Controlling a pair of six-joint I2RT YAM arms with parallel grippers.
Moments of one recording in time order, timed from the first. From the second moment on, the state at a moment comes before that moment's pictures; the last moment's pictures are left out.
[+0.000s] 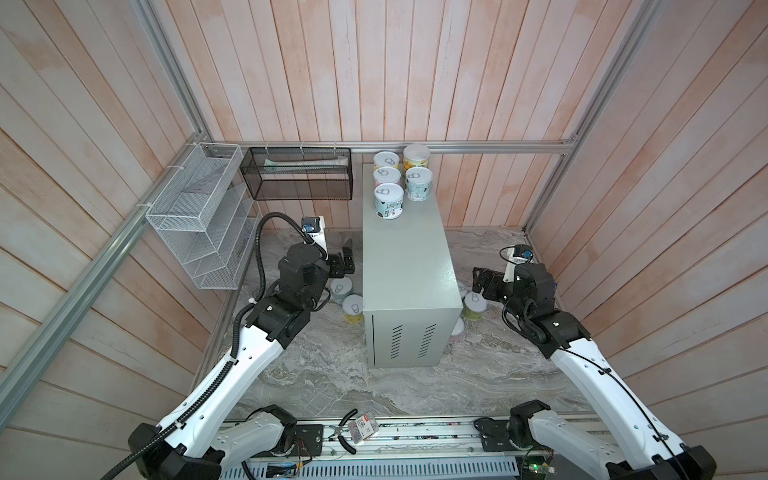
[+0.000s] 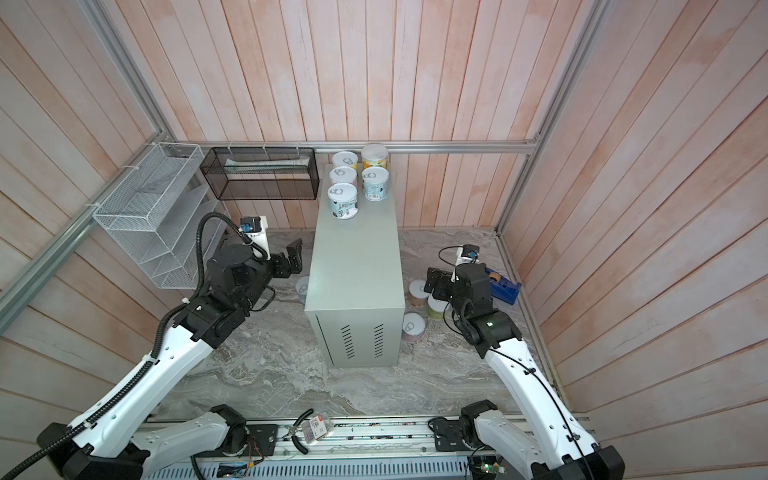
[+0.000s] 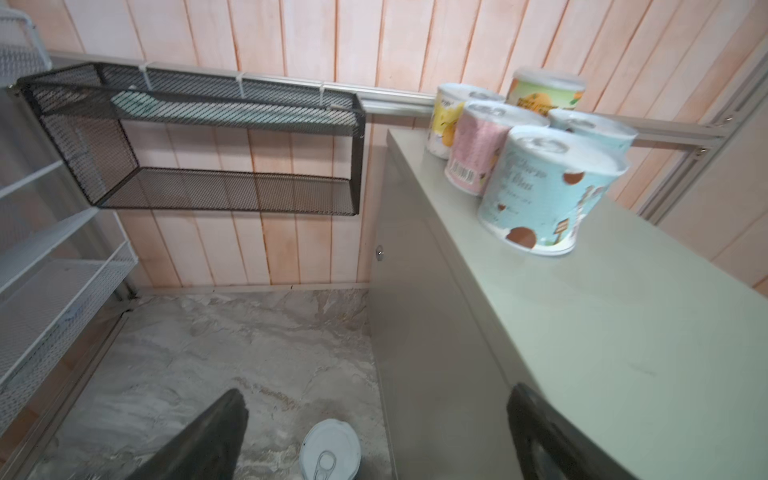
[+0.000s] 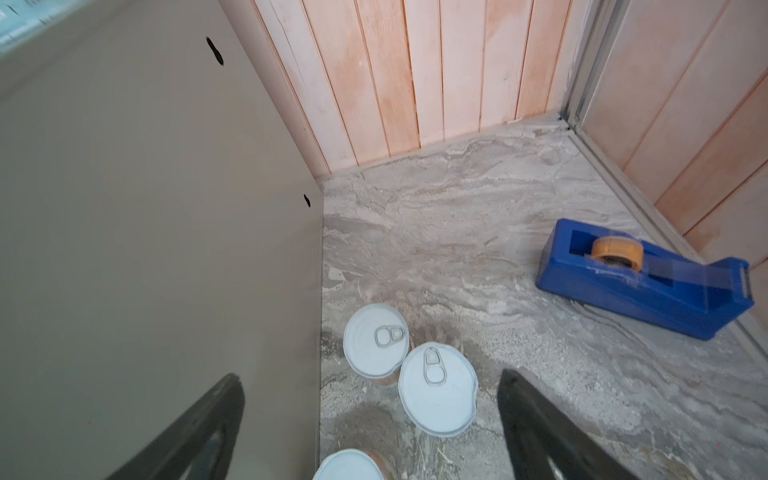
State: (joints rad) left arm -0.50 1.09 1.10 -0.24 -0.35 -0.21; right arm 0.32 0.97 0.88 -0.39 0.18 0.42
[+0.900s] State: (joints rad) left arm -0.47 0.97 0.60 -0.06 -0.12 -0.45; right arm 0.49 1.11 0.56 -0.30 0.01 0.58
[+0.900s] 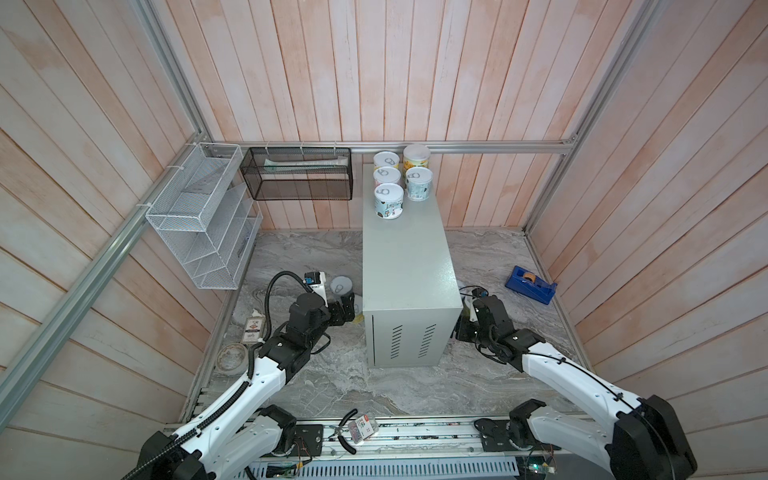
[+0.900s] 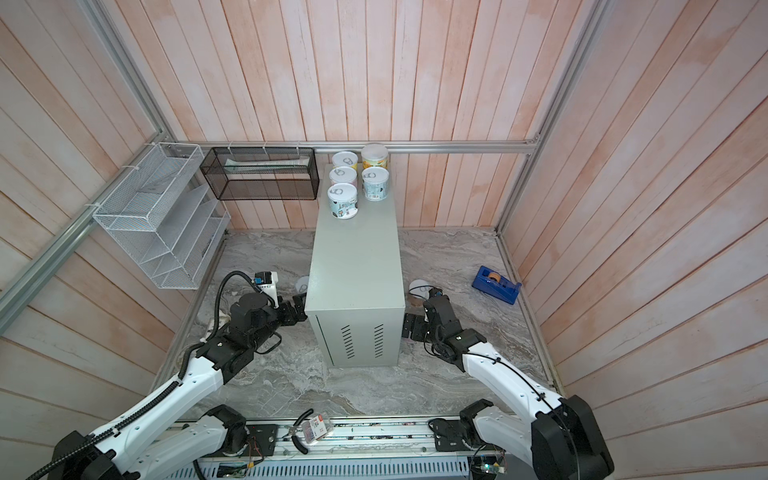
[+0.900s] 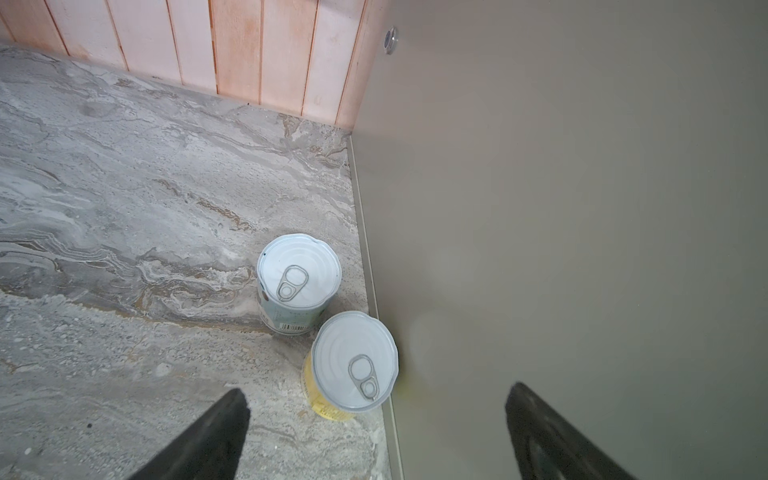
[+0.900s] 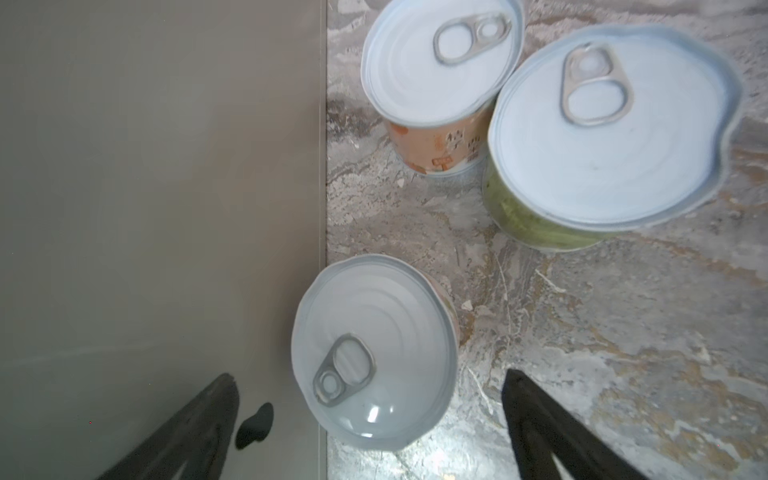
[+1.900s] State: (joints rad) left arm -0.47 1.03 0.59 -0.03 -0.11 -0.45; right arm 0.52 1.36 0.60 -0.20 0.20 0.58
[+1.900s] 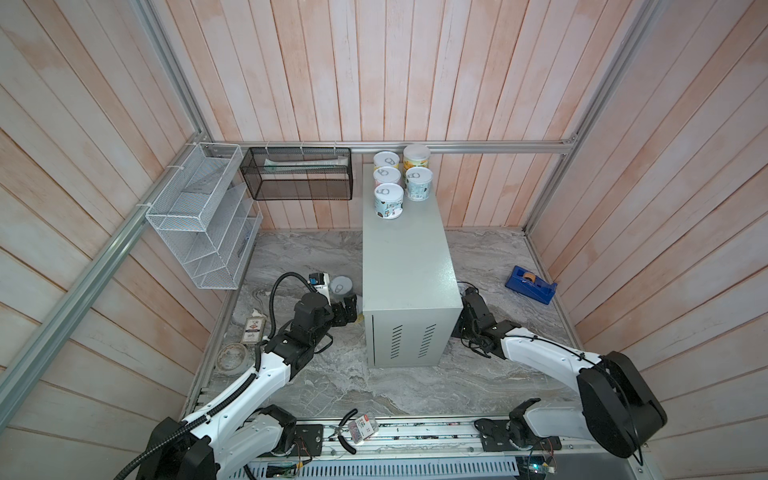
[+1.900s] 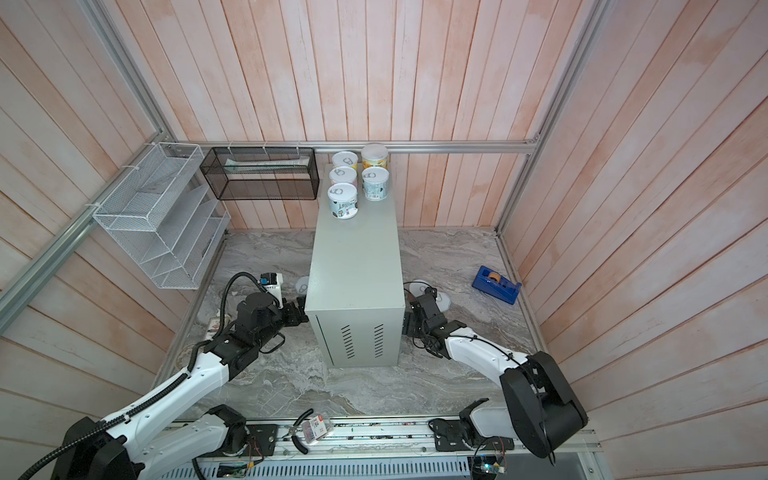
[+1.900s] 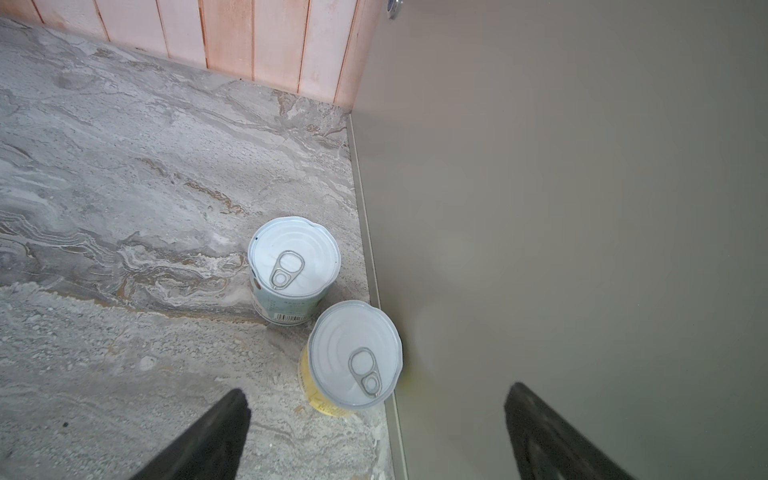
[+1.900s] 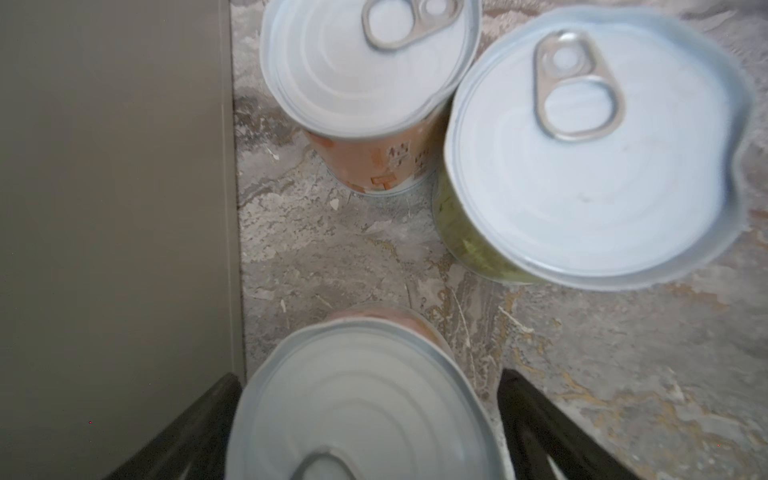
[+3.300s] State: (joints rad) left arm -0.47 0.99 0.61 -0.04 -0.11 -0.42; right arm 0.49 1.00 1.18 -0.80 0.13 0.36
